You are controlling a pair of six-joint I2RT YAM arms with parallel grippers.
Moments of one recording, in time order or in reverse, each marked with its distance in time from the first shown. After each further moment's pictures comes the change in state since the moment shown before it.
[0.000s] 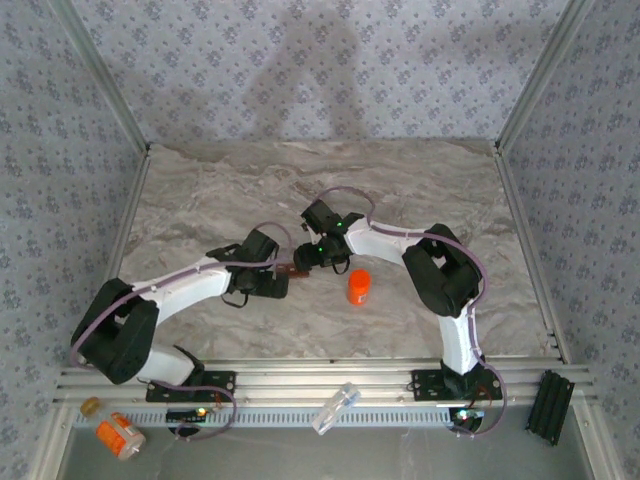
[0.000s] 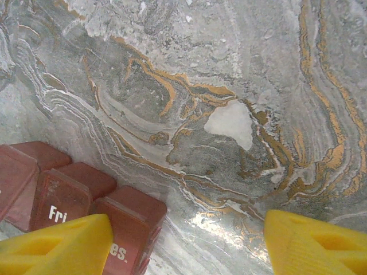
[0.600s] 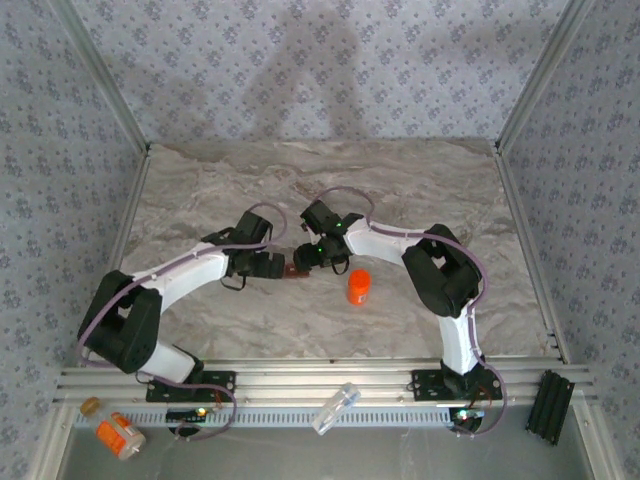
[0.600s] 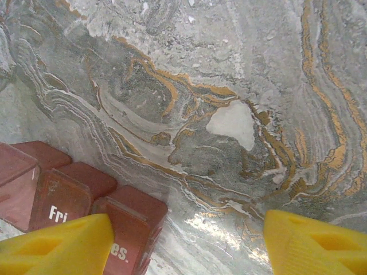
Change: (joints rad) left arm 0.091 0.058 0.111 0.012 -0.021 0.061; right arm 0.005 0.000 0.000 0.002 0.008 0.000
